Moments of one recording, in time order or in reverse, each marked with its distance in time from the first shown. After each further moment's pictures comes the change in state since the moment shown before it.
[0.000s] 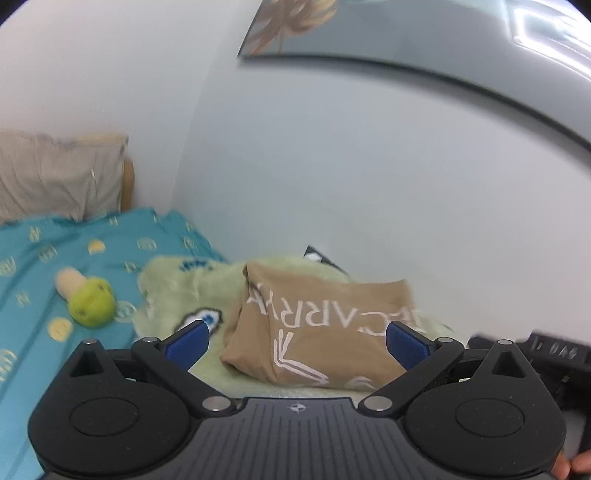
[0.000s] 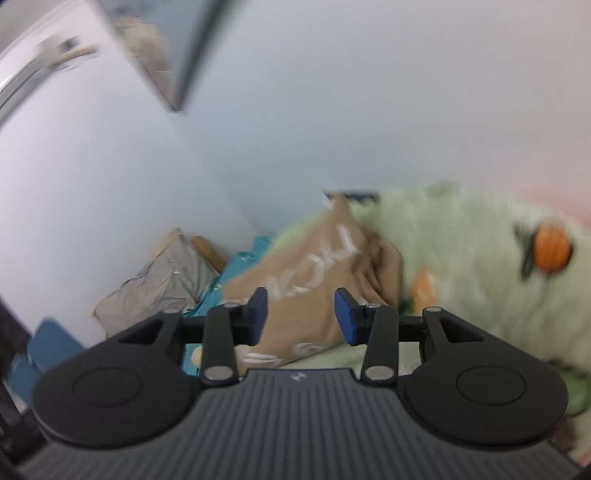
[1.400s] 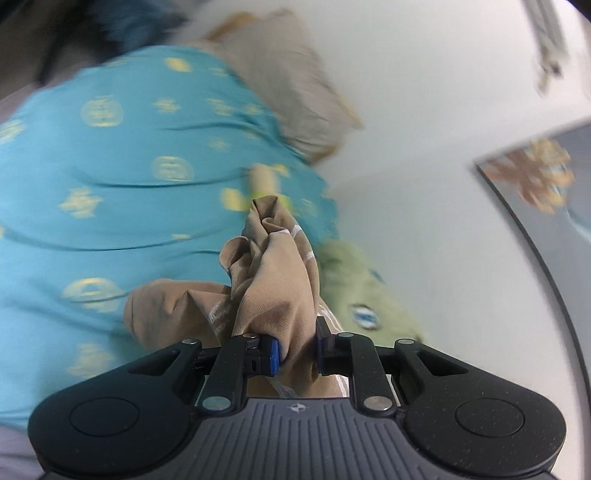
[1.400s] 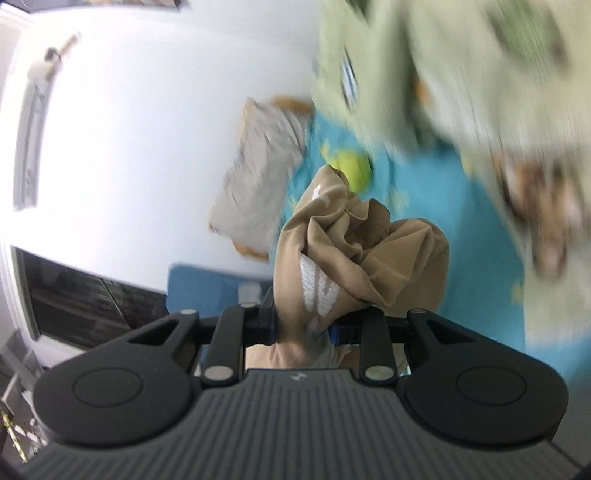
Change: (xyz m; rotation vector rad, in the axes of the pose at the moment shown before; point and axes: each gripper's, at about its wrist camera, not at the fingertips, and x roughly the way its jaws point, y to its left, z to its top) left arm -0.143 0.244 -0.121 -0.908 -0.046 0.108; right arm 0.092 0.073 -0.189 0.525 0.412 0.391
